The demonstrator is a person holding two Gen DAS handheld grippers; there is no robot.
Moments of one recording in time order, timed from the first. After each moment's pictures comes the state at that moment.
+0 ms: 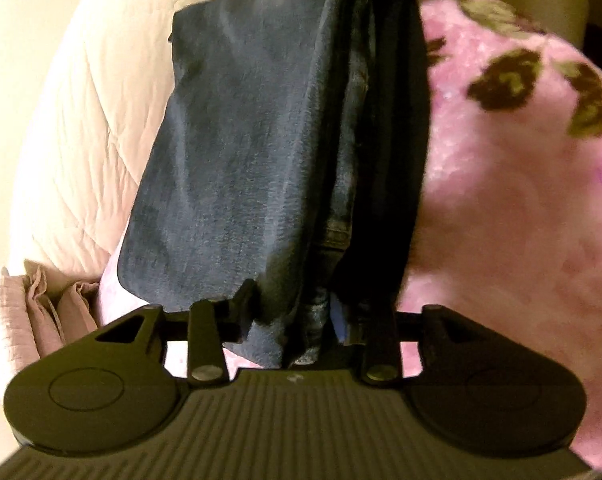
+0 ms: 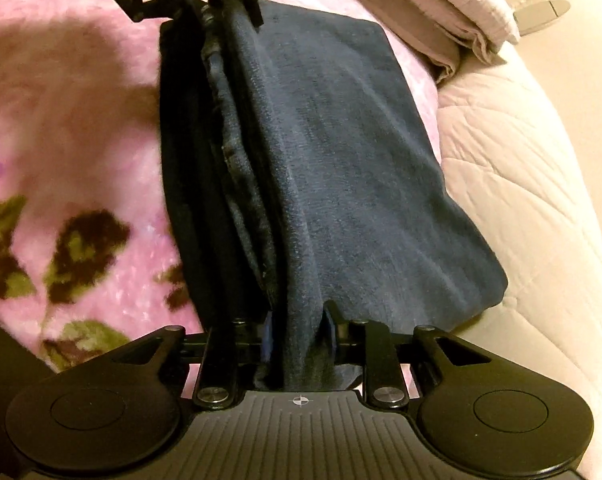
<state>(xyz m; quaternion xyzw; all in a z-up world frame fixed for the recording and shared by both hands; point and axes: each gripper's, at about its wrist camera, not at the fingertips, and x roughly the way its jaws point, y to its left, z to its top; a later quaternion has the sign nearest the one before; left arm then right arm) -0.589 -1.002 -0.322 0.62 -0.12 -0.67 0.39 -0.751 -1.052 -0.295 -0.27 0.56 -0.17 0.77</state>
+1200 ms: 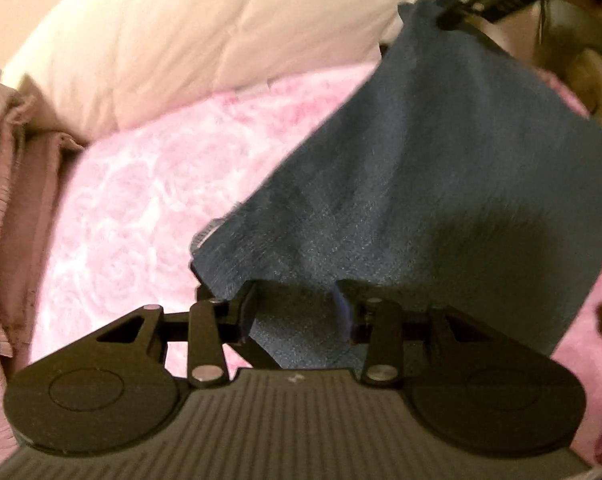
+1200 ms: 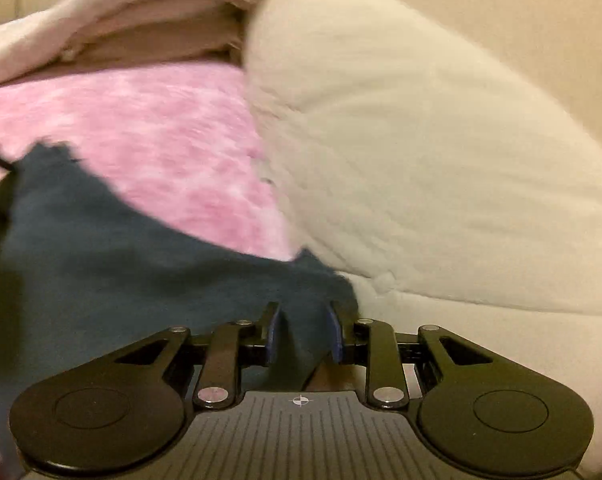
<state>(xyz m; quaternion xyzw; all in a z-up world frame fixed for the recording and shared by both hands) -0.549 -1.132 -0.263 0.51 0.16 -0.67 0.52 -0.748 -1.276 -0.242 0.05 0.44 -0.35 0.82</state>
